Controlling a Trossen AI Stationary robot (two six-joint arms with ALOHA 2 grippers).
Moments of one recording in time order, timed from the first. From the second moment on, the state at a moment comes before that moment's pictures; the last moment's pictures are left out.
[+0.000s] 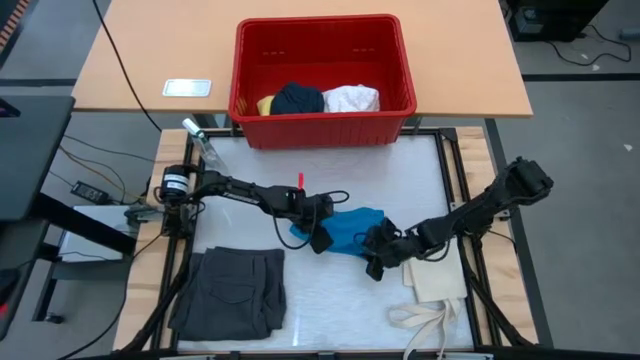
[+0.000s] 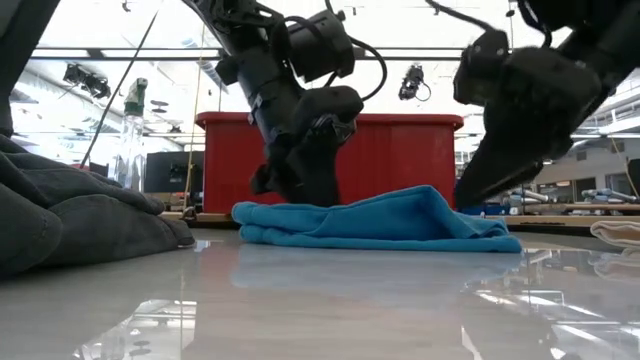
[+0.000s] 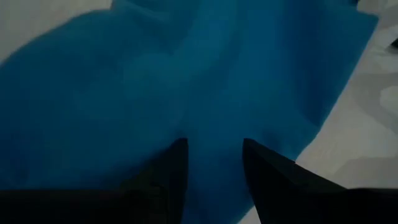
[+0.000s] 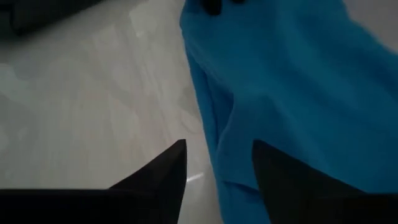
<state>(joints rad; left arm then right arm) 0.00 1.92 1.26 -0.40 0.10 -0.56 0.41 1.52 0.64 -0.01 0.38 0.74</state>
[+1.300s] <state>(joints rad) 0.04 1.87 1.26 -0.45 0.15 -0.56 0.11 1.29 0.65 -0.19 0.07 0.77</state>
